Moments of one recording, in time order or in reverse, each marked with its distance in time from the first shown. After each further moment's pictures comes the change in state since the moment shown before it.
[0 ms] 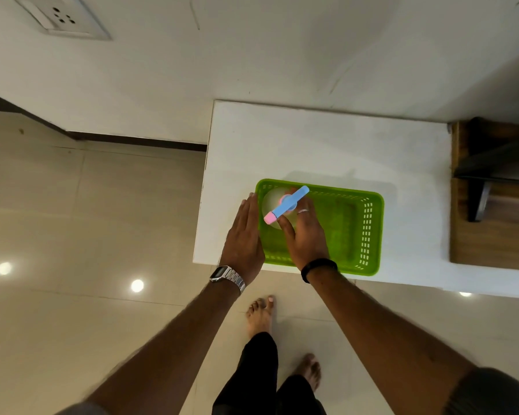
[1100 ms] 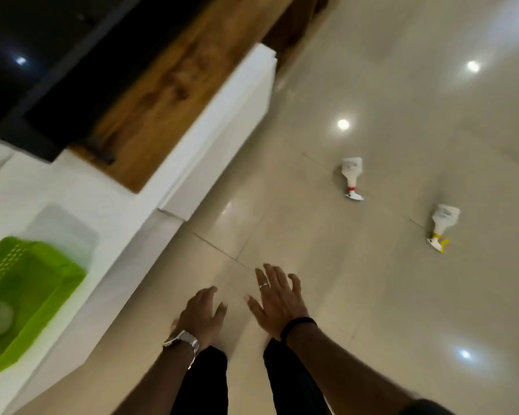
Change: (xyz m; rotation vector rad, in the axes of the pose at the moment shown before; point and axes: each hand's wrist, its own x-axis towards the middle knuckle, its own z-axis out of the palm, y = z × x) left_hand -0.266 0.210 0.254 0.666 -0.940 0.331; right_hand -0.487 0.230 -0.153 -0.175 0.019 0.804
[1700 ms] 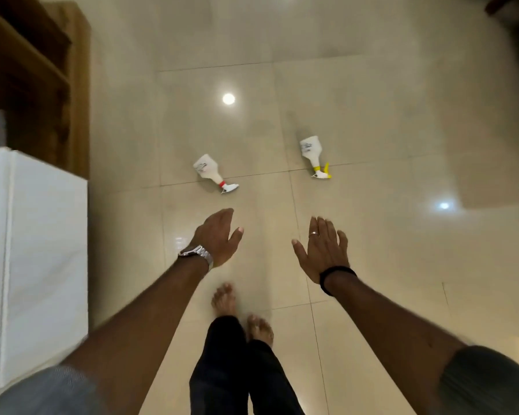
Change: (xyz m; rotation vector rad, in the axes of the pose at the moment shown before) left_hand 0.106 0.455 0.113 0.625 -0.115 0.753; right_hand -0.123 0.390 -0.018 0.405 0.294 0.853
